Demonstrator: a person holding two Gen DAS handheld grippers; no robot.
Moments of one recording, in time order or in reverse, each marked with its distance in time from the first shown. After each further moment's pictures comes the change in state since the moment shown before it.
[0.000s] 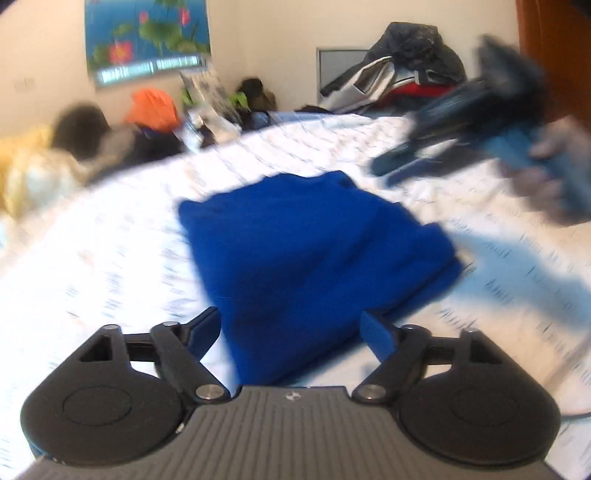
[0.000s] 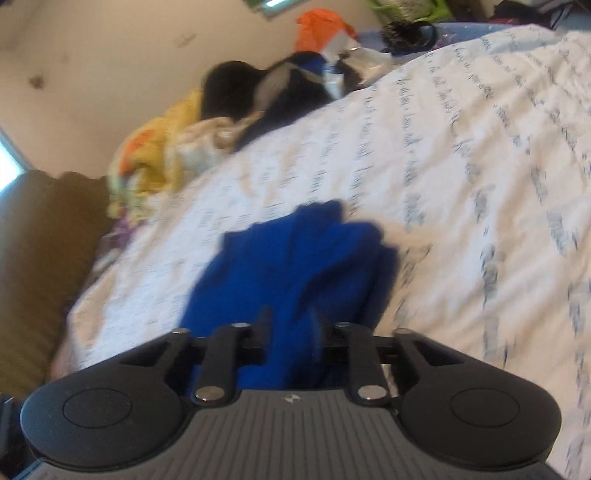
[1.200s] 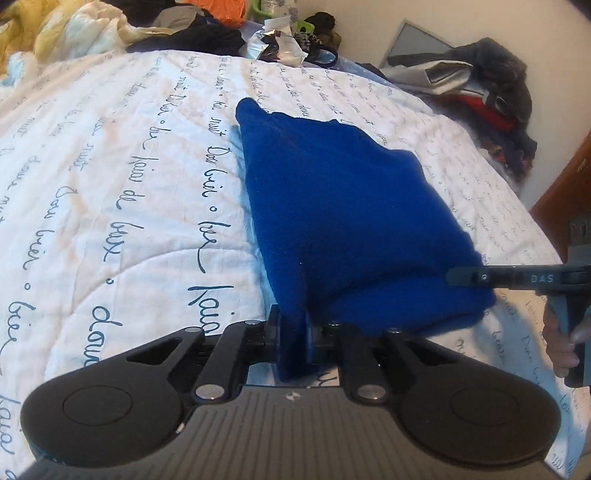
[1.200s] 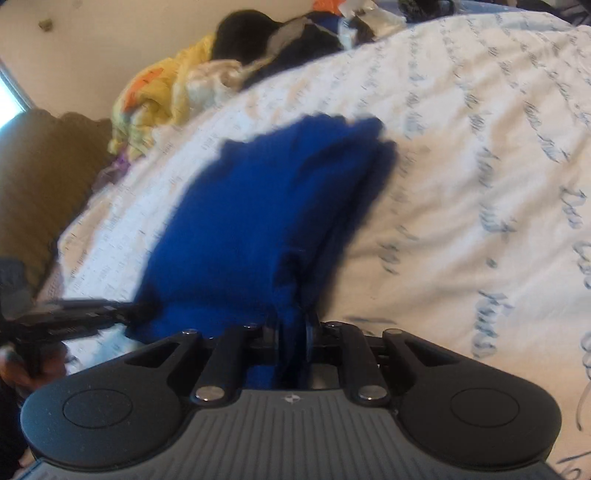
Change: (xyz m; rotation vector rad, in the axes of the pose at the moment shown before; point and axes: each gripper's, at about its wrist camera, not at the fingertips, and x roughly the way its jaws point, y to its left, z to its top) left arm 0.026 0.067 0.005 -0.462 0.243 -0.117; right arm 0.005 -0.003 -0.060 -0.116 0.121 -0.064
